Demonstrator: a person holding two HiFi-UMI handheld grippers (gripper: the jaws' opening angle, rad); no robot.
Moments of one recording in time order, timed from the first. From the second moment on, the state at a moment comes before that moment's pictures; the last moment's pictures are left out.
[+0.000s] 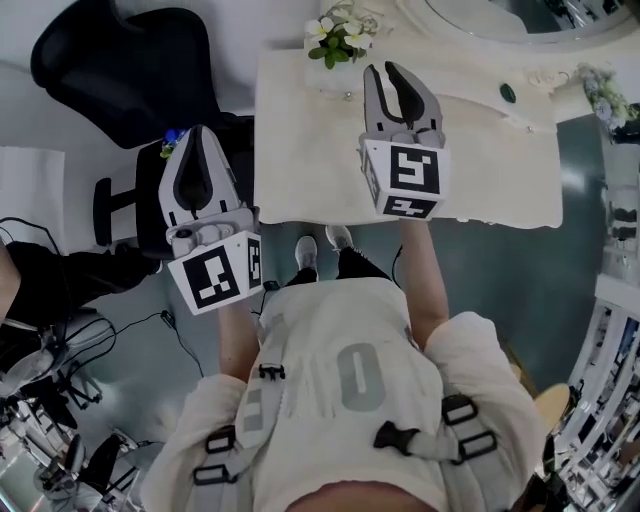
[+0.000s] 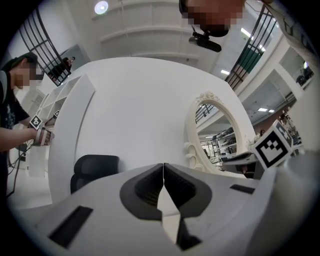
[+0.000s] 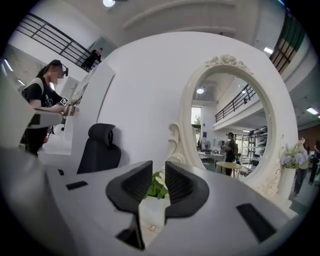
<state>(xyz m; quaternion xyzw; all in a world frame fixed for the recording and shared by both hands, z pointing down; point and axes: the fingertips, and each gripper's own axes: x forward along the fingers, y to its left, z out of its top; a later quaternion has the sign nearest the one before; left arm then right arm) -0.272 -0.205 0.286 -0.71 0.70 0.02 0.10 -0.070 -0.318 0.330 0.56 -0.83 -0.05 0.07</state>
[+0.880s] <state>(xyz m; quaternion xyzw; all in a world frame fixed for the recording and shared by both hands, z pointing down) -0.233 -0.190 0.241 -0.72 0.67 0.05 0.14 -0.047 -0.228 0.279 0.54 -0.83 -0.08 0.03</state>
